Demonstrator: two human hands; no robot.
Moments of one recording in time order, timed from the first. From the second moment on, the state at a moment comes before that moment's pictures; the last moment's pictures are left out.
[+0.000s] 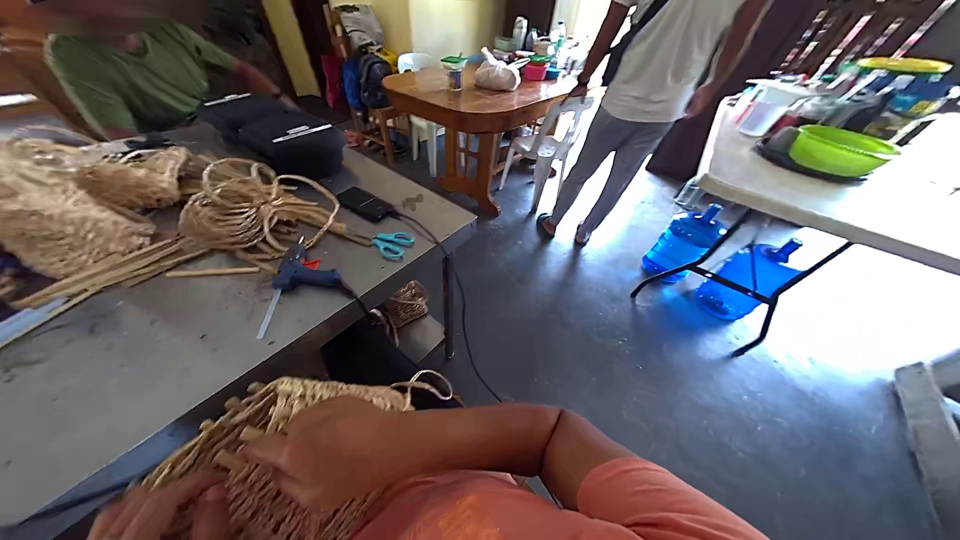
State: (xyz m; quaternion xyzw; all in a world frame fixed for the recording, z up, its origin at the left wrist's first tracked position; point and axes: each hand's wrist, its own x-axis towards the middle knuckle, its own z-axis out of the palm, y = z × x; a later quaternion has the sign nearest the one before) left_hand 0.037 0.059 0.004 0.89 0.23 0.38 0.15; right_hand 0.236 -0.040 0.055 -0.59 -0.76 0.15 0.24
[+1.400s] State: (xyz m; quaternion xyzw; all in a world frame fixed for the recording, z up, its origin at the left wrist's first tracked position) left_hand 0.041 0.052 0.019 0.86 0.13 0.43 0.23; right_hand 0.292 -0.057 0.063 -0.56 -0.74 -0.06 0.38
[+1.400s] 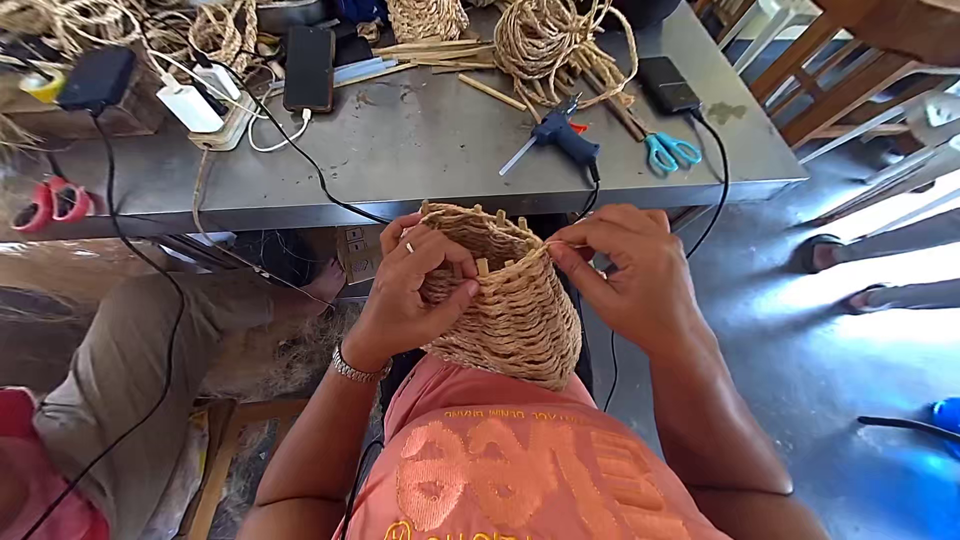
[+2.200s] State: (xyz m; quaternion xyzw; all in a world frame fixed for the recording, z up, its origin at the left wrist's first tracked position) left_hand 0.065 0.031 0.002 0.83 0.26 0.46 0.20; right_hand 0.254 -0.045 0.067 -0.54 -0.77 -0.03 0.34
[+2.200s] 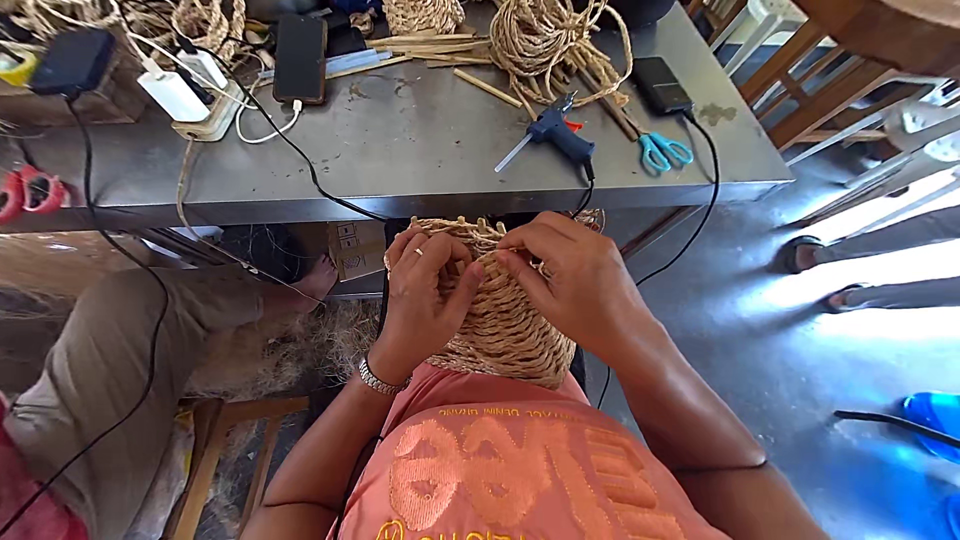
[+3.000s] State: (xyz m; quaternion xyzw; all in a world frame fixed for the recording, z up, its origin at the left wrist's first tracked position) left_hand 0.053 0.011 0.017 0.88 0.25 0.35 0.21; right_hand 0.263 -0.070 0.075 -0.47 -0.85 -0.03 0.23
